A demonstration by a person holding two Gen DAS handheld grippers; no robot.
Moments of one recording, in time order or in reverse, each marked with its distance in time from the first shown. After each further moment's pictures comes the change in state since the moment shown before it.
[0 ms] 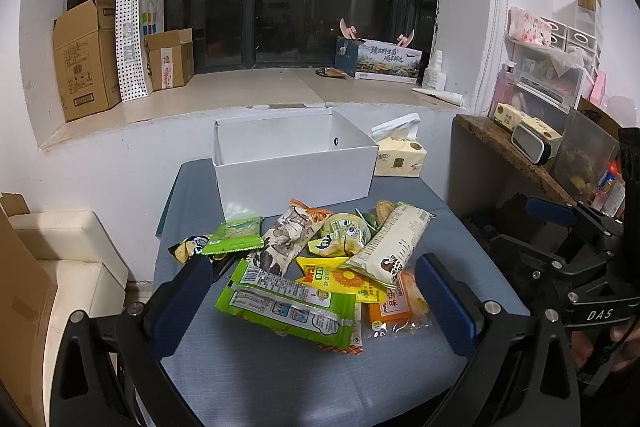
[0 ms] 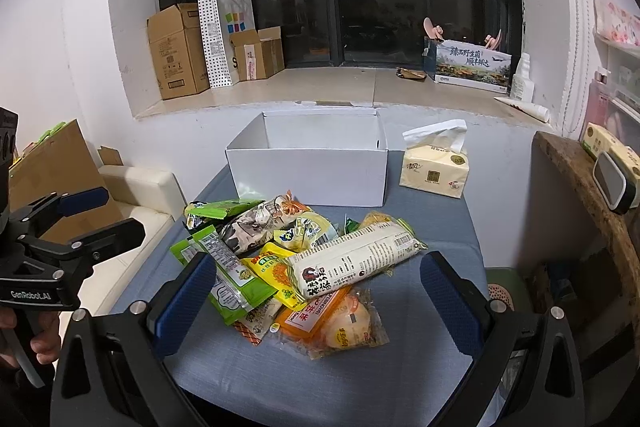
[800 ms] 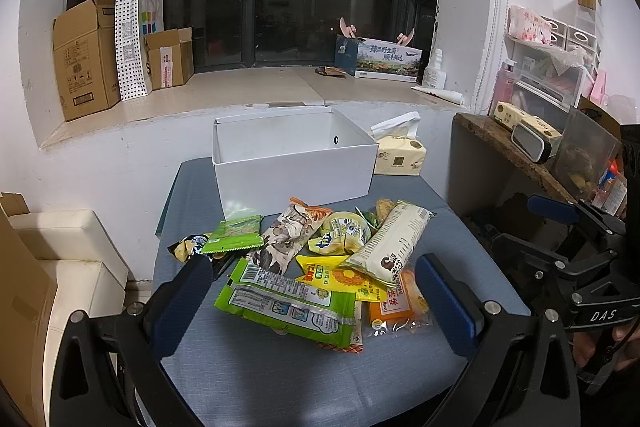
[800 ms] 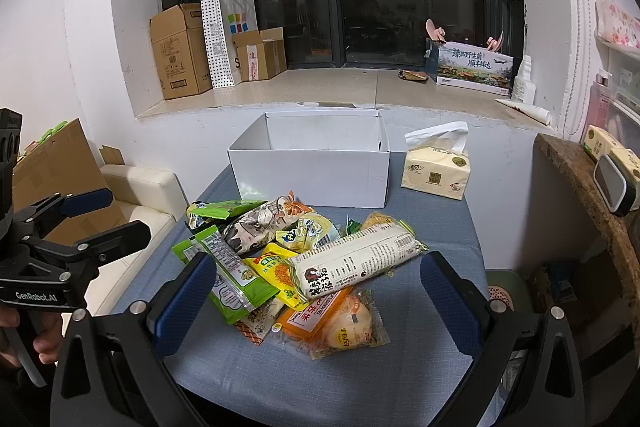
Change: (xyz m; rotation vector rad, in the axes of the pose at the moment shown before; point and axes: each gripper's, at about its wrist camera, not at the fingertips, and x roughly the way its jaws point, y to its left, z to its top) left arm 0.000 0.000 0.001 0.000 0.006 0.000; right arm 0.000 0.001 0.000 -0.005 -0.001 0.003
